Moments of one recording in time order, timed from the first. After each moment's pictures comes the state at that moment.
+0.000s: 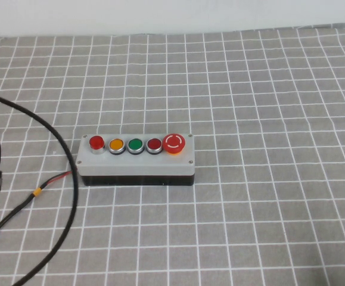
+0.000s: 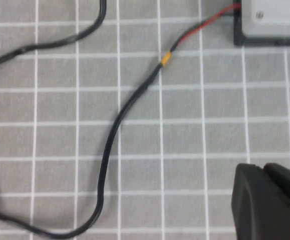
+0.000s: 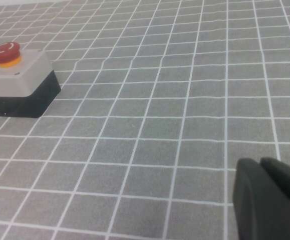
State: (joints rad) right arm 0.19 -0.01 0.03 0.30 0.34 -0.11; left arm -0.29 0.97 -1.03 0.18 1.18 -0.21
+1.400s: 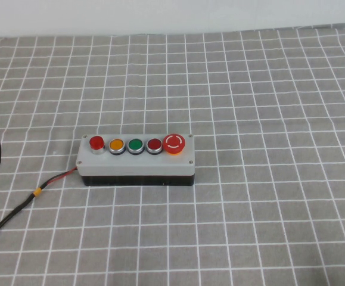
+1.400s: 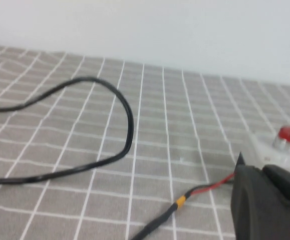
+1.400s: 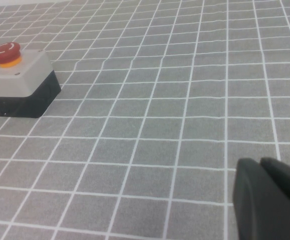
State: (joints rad) right arm 0.19 -0.01 0.03 0.30 0.34 -0.11; left arm -0.06 0.01 0.03 0.28 0.12 -0.36
